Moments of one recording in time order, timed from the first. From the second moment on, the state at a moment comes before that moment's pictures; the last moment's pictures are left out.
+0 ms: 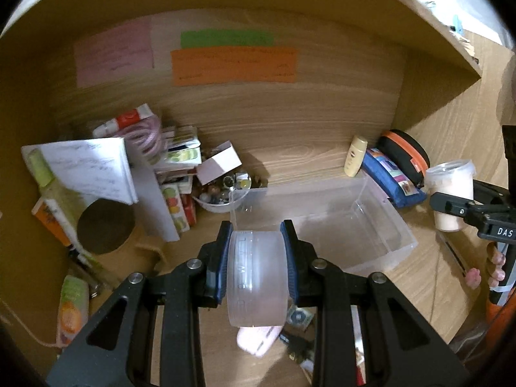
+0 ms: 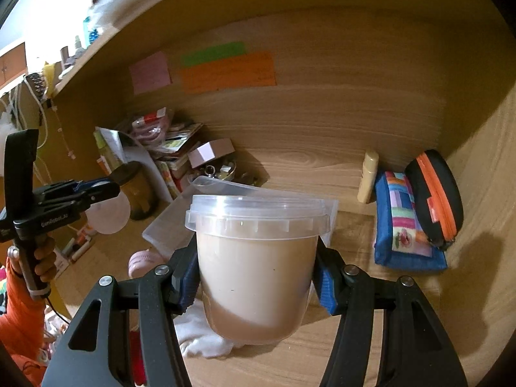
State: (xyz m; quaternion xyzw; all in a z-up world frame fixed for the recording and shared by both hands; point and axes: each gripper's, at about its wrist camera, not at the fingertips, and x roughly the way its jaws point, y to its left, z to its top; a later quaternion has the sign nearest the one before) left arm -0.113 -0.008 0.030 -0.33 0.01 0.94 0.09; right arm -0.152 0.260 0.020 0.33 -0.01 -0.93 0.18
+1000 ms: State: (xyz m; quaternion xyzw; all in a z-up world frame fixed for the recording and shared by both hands) left arm -0.257 0.038 -0.064 -0.45 0.07 0.88 0.14; right arm -0.272 0.236 -0.071 0.46 0.04 -0.87 0.18
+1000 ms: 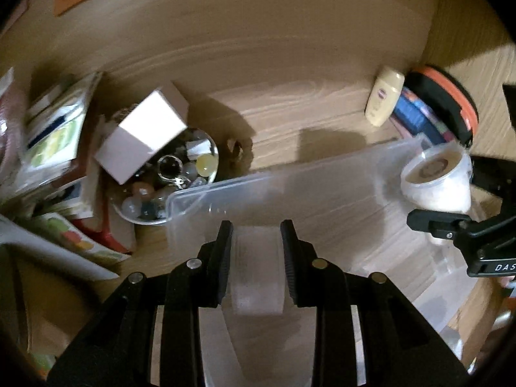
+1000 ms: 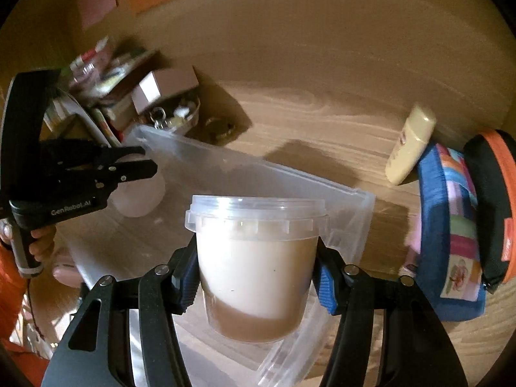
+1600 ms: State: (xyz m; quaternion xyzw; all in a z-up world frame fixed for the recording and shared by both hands) left arm -0.263 0.038 -0.074 -0.47 0.11 0.87 0.14; right arm -0.281 0.199 -0.093 0.51 0.16 -0.83 0.15
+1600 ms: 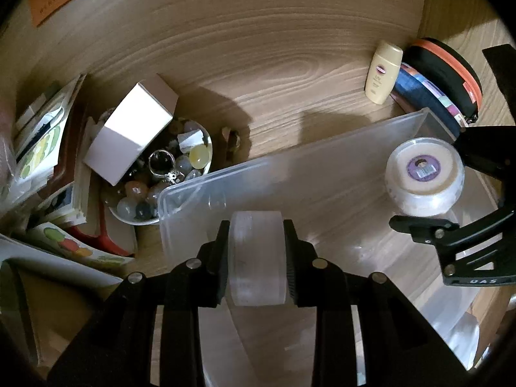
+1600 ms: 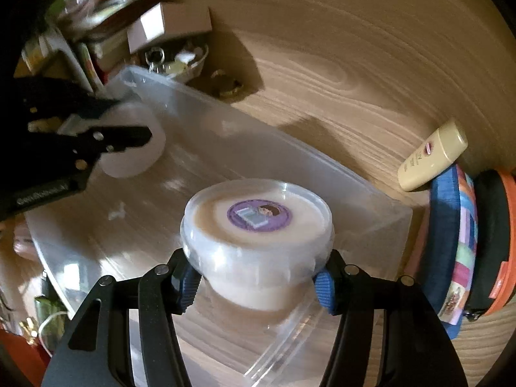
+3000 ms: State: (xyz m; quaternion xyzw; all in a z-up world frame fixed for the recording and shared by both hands) left arm -0.115 -0.011 0.048 -0.30 0.07 0.95 0.05; right arm -0.116 0.197 0.065 0.28 0.13 -0.94 0.11
